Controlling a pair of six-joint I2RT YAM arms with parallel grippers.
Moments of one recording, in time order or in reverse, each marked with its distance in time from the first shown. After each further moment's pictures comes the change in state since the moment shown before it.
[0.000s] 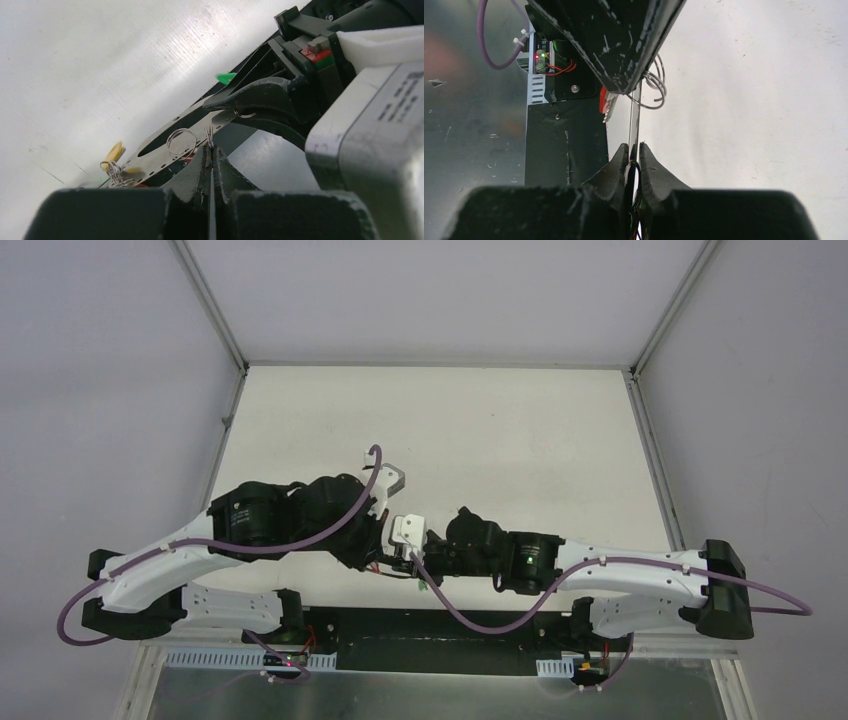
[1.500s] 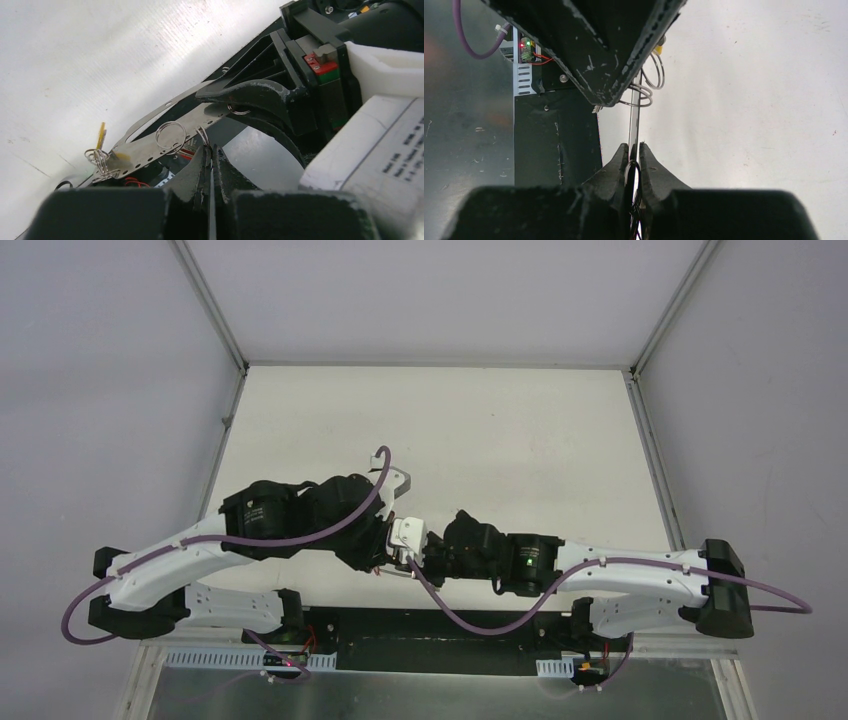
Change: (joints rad) left arm 0.006 0.042 -0.006 -0.015 0.055 -0.054; right arm 0.016 0.011 0.019 -0.057 0.076 -0.014
